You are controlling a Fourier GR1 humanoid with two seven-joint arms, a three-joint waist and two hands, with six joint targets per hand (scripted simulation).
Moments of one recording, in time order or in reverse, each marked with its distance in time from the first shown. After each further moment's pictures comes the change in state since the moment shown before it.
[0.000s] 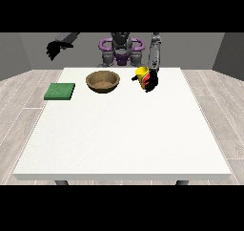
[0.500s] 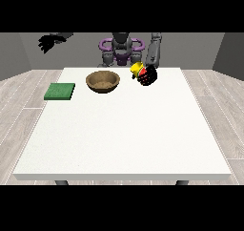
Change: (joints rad) left arm -0.065 0.012 -0.079 0.087 -0.174 0.214 0.119; right arm -0.001 -0.087 -0.068 0.106 -0.073 0.058 0.089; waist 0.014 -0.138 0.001
